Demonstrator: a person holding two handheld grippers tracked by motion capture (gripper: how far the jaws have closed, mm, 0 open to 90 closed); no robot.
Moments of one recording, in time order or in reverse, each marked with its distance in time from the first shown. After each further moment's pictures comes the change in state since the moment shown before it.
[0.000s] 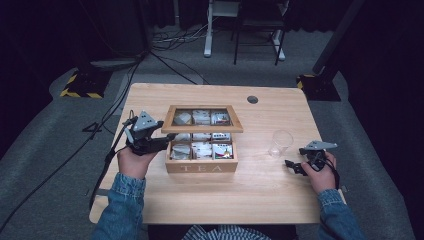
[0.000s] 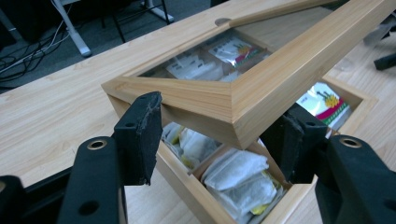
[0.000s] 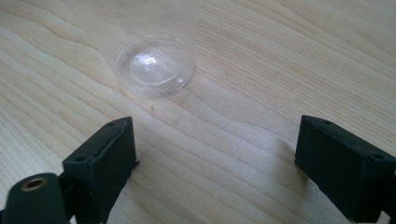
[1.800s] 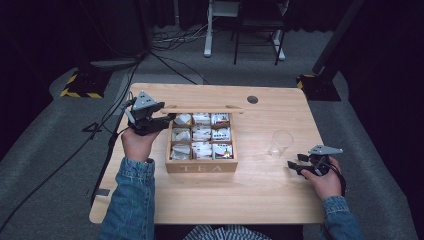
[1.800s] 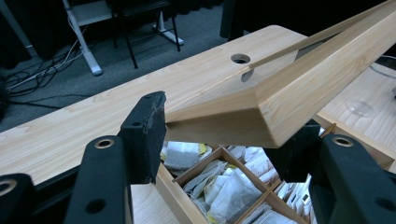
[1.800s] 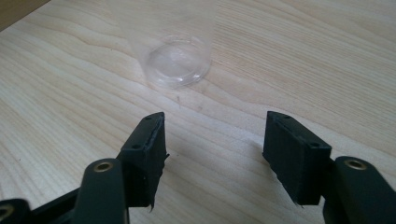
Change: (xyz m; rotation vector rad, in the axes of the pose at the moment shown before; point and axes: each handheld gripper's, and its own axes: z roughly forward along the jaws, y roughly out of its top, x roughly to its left) left arm 0.025 0.032 0.015 -0.081 0.029 -0.025; right arm 0.015 -0.007 -0.019 -0.023 -0.005 0.070
